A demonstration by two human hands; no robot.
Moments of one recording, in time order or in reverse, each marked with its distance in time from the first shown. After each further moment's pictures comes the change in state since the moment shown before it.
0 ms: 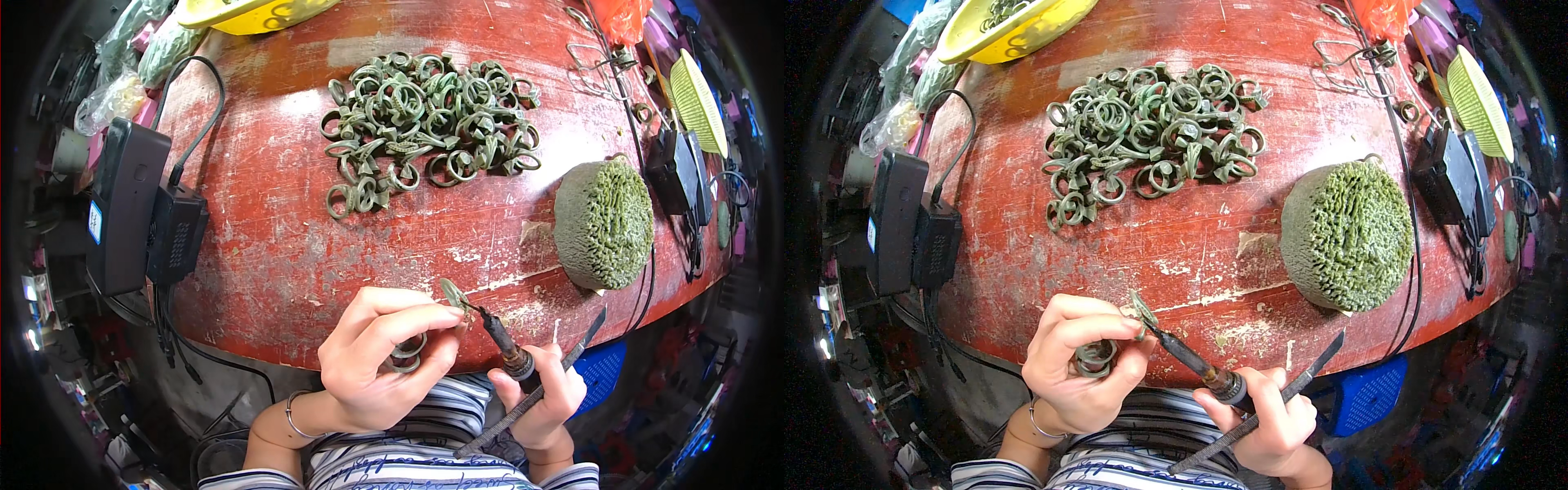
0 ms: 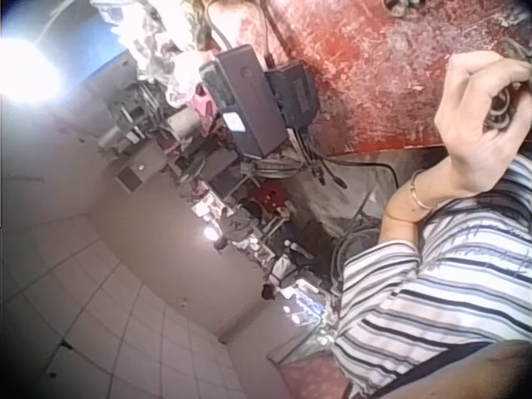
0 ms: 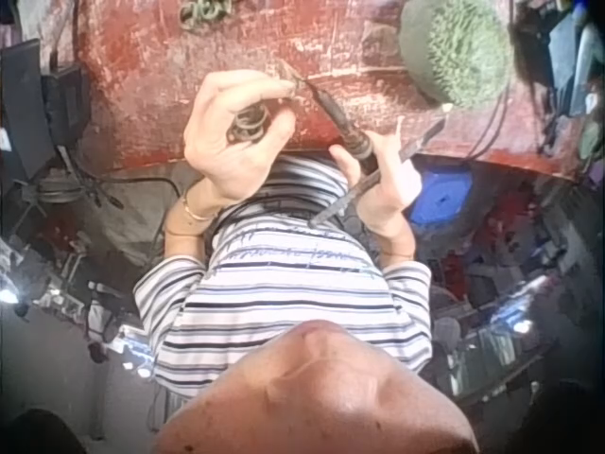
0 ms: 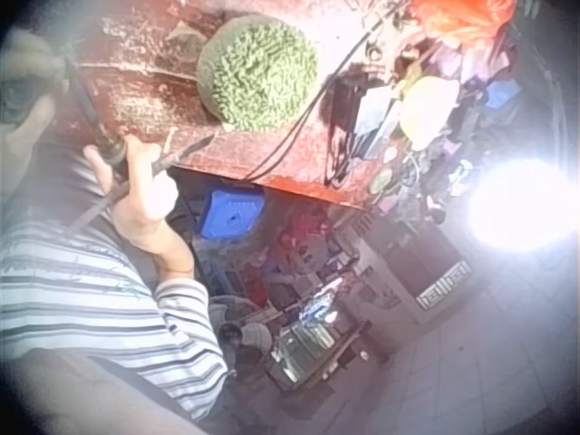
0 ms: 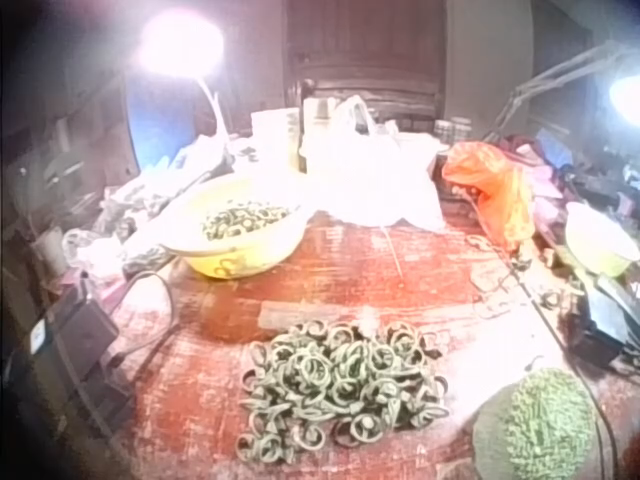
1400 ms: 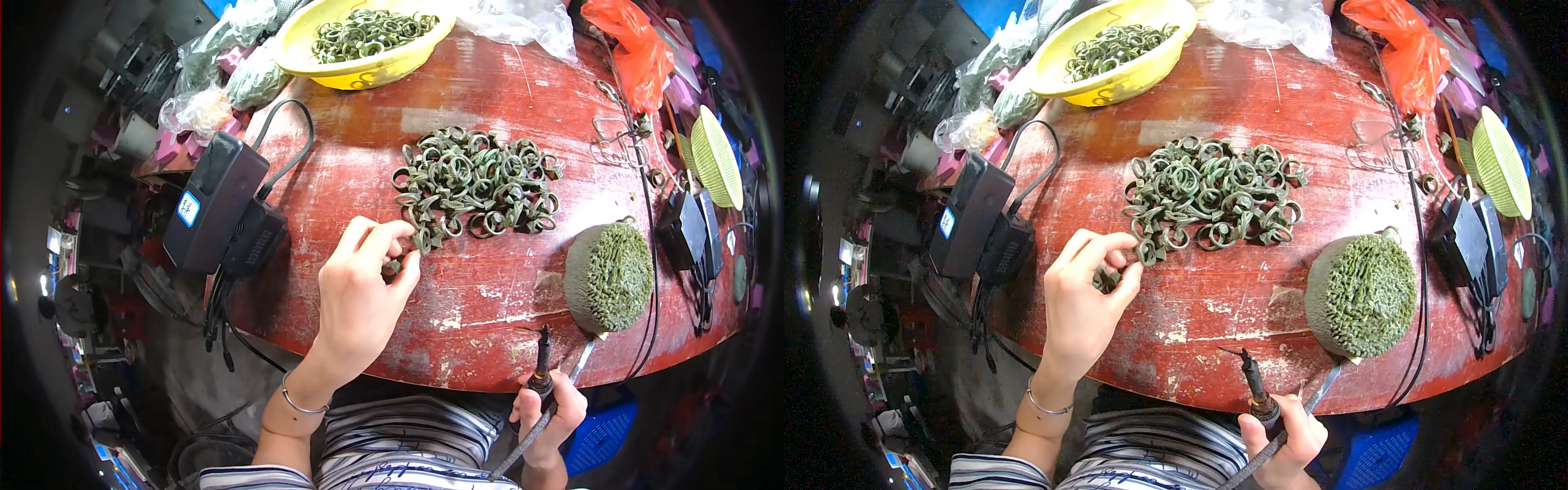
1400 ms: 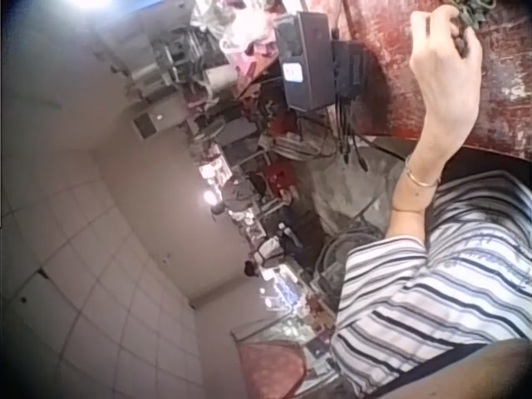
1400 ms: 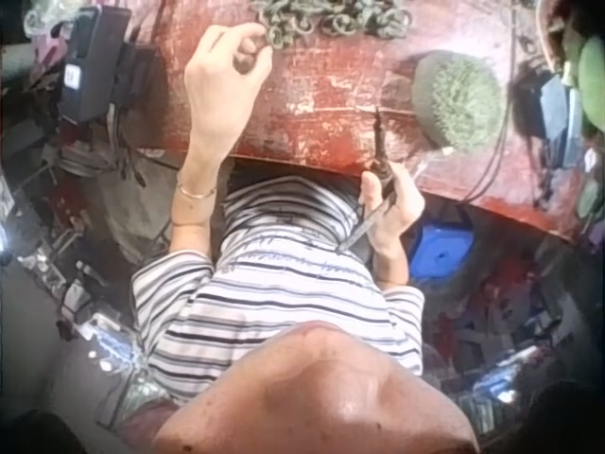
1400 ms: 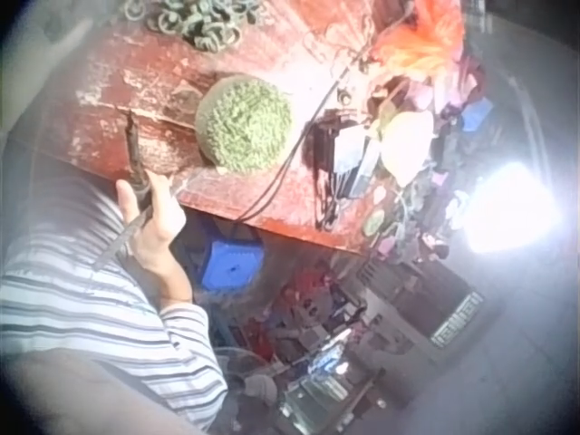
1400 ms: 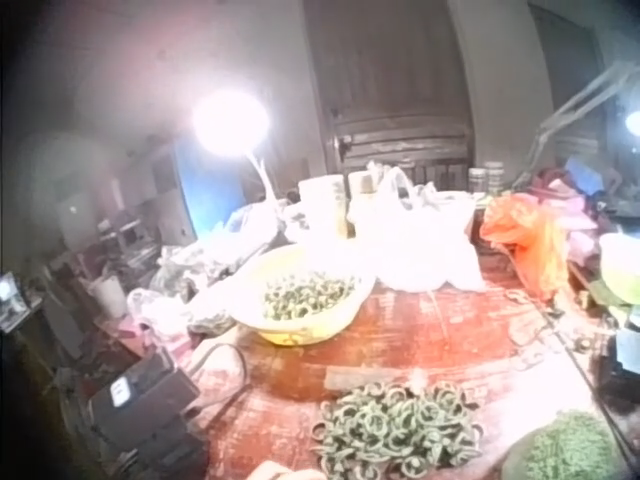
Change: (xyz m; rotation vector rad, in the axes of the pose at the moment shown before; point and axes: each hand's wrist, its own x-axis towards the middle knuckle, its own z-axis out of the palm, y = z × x) left_hand 0.049 -0.012 -0.030 0.508 0.125 -0.111; right_hand -0.004 0.006 0.006 0.604 0.078 0.233
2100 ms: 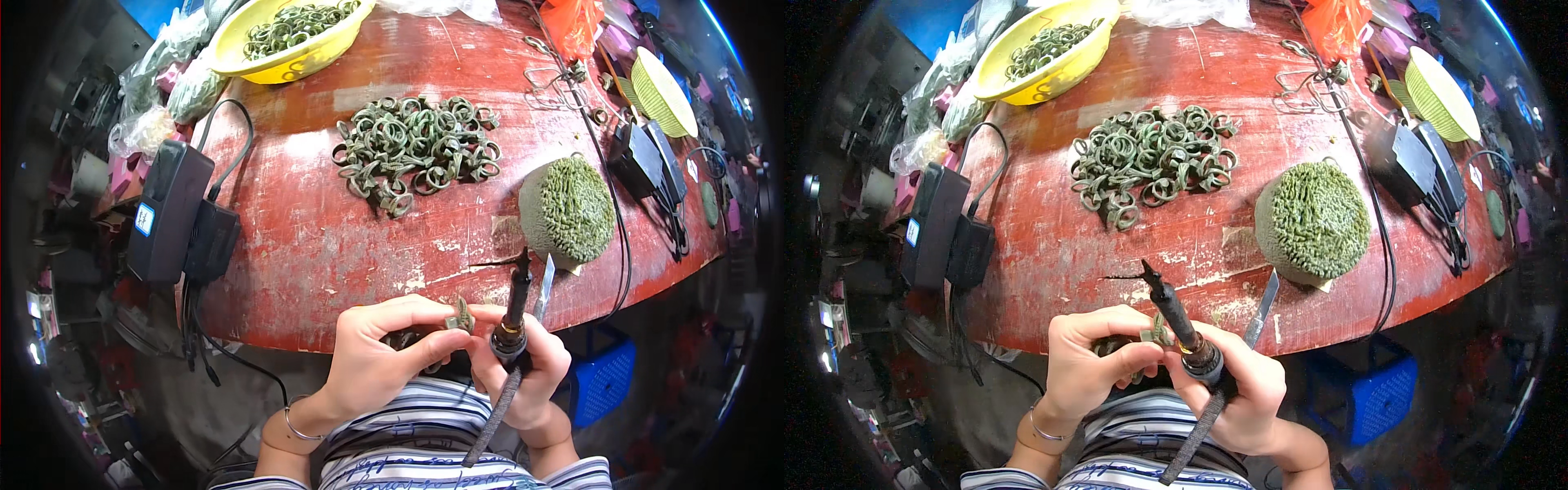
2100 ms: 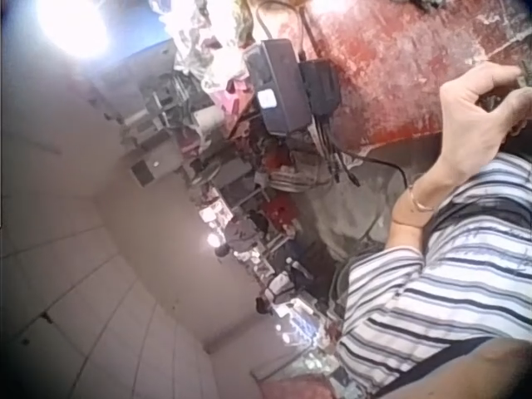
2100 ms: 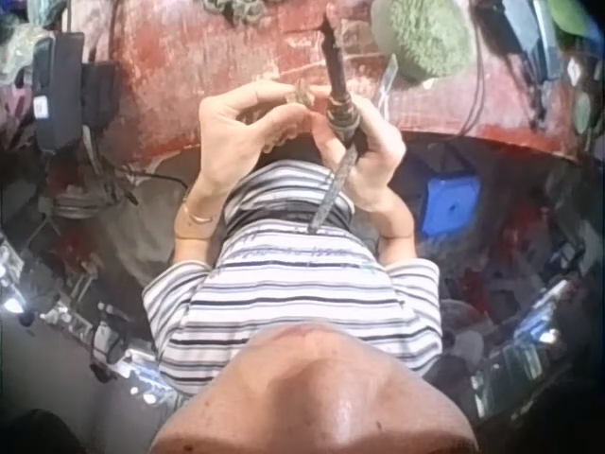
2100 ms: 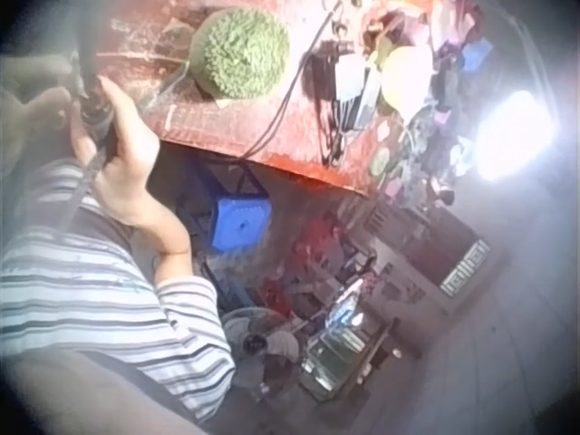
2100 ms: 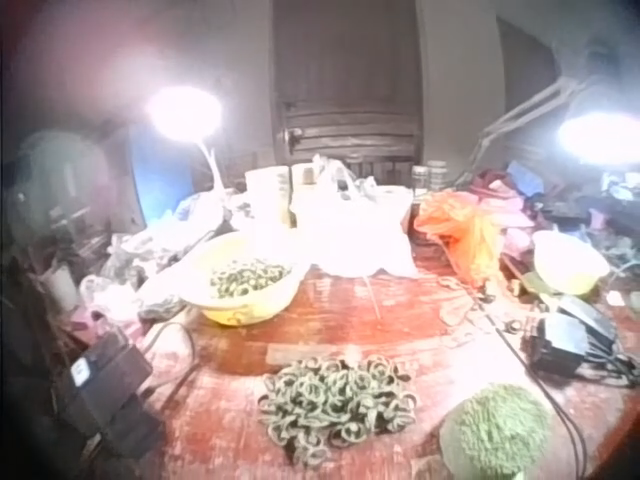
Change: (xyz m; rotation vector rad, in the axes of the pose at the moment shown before) left_hand -0.052 0.036 -0.015 -1.051 -0.601 -0.462; right_hand 0.011 -0.037 0.015 0.175 -0.135 -0.082
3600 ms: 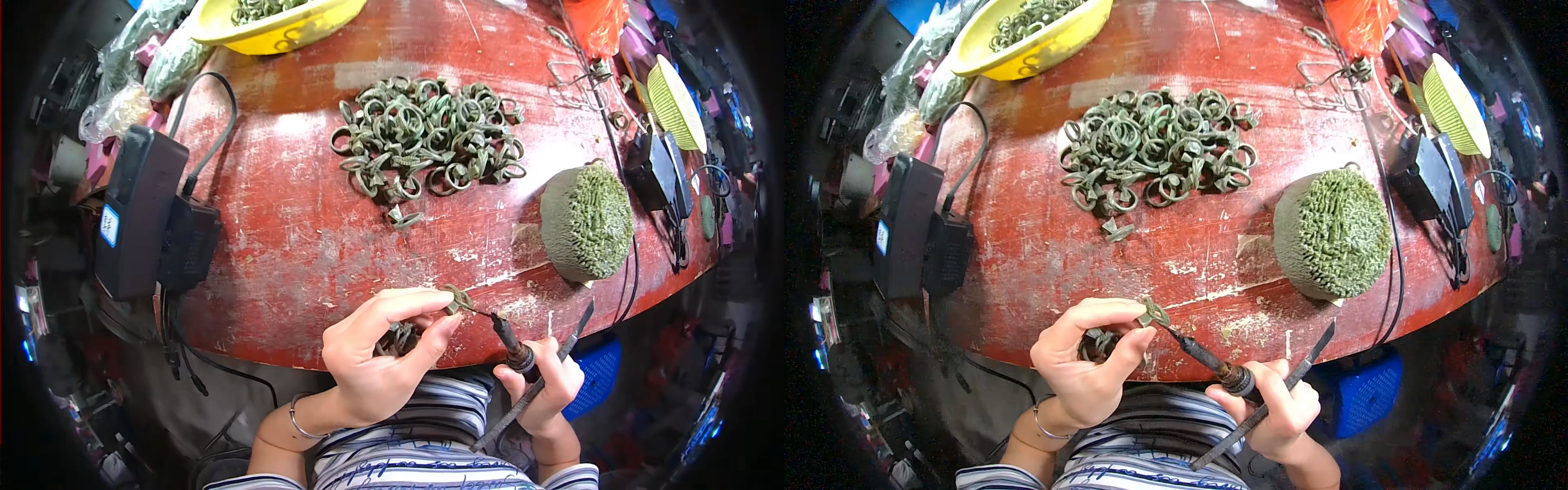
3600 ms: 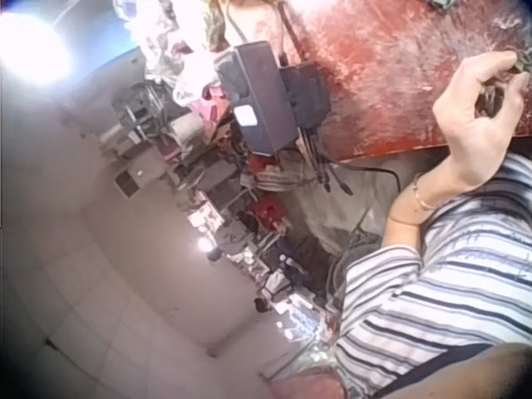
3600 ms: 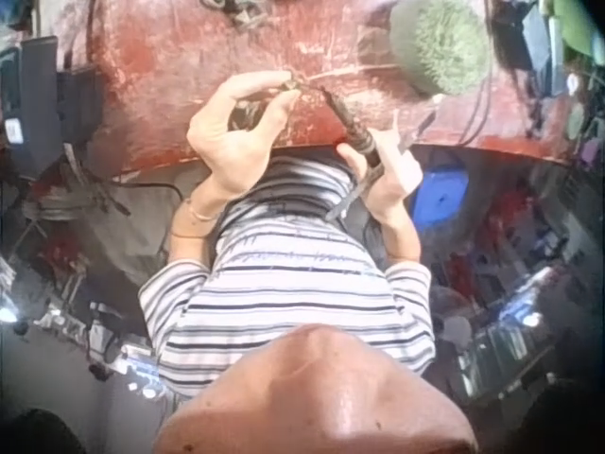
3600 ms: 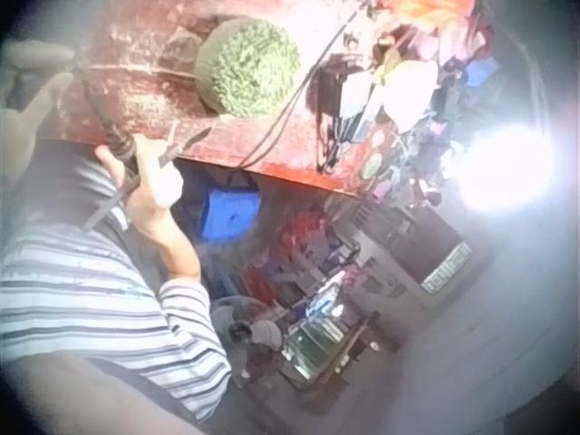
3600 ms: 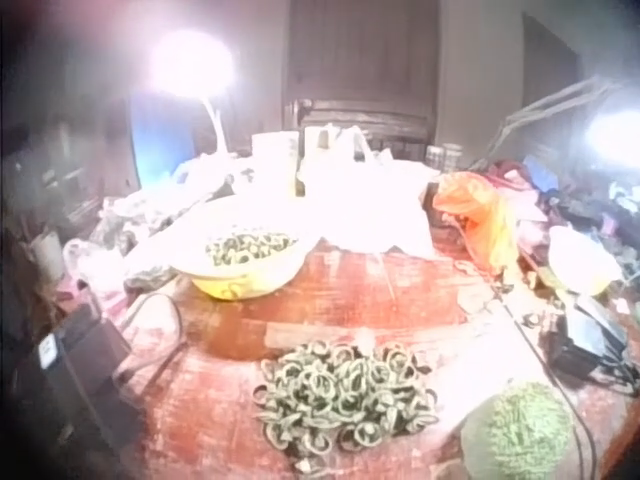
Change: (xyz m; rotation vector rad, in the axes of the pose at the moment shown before) left_hand 0.017 -0.030 -0.009 0.324 0.325 0.468; right_hand -0.013 0.025 -0.019 -0.721 0.051 -0.207
